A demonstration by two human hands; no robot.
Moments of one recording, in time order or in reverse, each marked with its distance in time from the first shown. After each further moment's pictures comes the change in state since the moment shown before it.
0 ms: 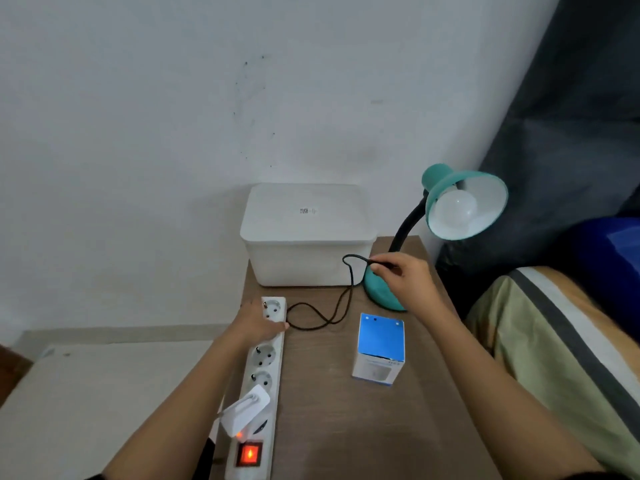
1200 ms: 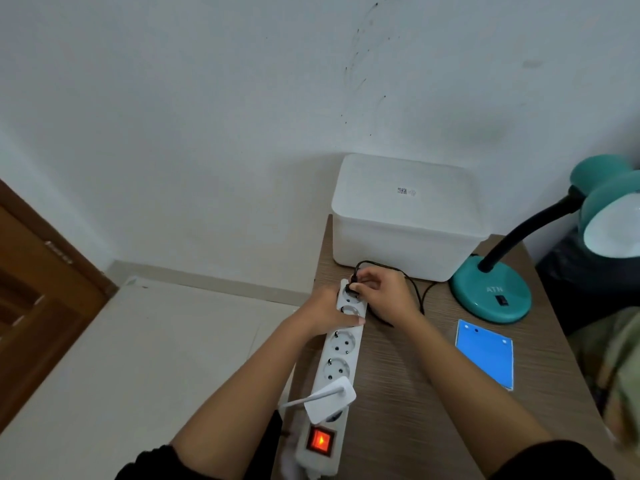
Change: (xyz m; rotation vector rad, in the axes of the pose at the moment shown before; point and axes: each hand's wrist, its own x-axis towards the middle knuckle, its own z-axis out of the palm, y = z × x) left_hand -0.007 -0.017 -0.008 -0.198 -0.110 0.164; right_hand 0.004 -0.026 0.173 0.214 -0.376 0.117
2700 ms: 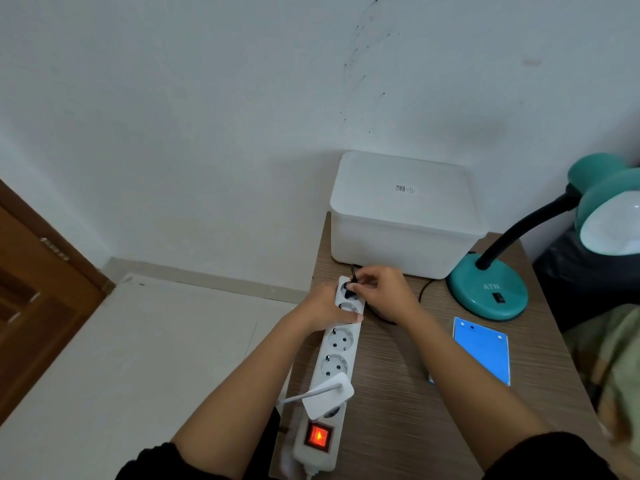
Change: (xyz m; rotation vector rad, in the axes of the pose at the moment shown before) left_hand 0.006 -0.005 0.002 -0.032 -0.006 -0.003; right_hand 0.001 0.000 -0.008 -0.277 -0.069 -0.106
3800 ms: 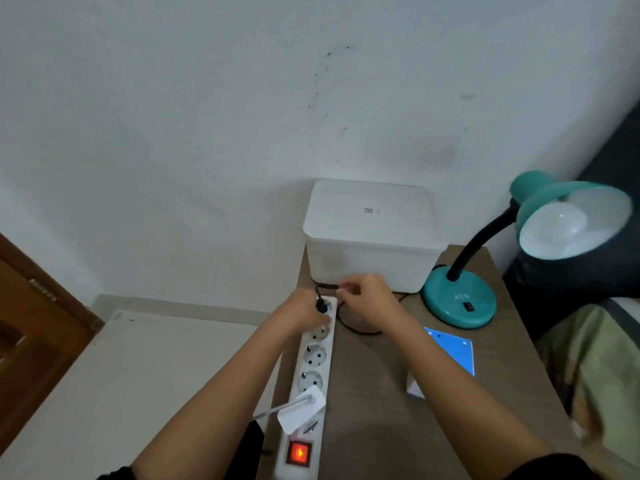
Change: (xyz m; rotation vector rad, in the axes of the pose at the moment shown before) left_hand -0.004 0.044 -0.016 0.425 0.064 -0.122; right_hand -0.016 -0.026 -0.035 0.001 0.022 0.037
